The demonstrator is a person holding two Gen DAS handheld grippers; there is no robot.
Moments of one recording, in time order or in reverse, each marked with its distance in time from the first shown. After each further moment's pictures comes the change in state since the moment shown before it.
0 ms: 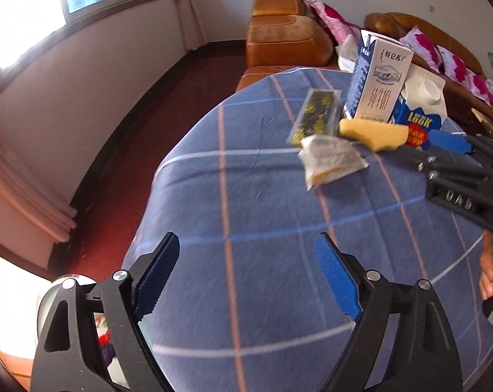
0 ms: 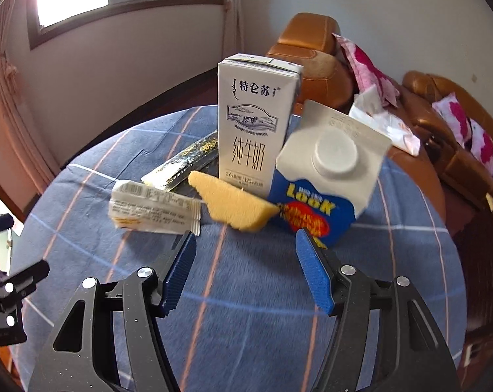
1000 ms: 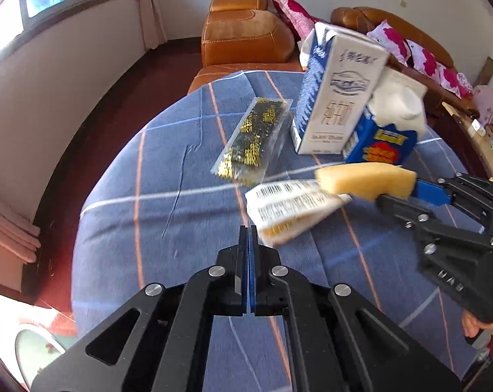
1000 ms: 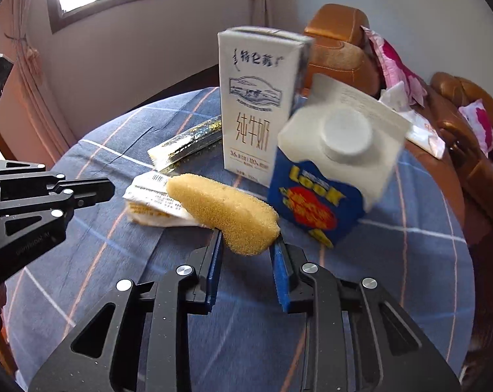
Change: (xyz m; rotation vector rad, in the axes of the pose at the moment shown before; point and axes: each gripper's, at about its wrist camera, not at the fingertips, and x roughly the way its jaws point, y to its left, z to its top) left arm 0.024 -0.042 0.030 0.043 0.014 -0.156; right arm 0.007 -0.022 -0.014 -0.051 0.047 0.106
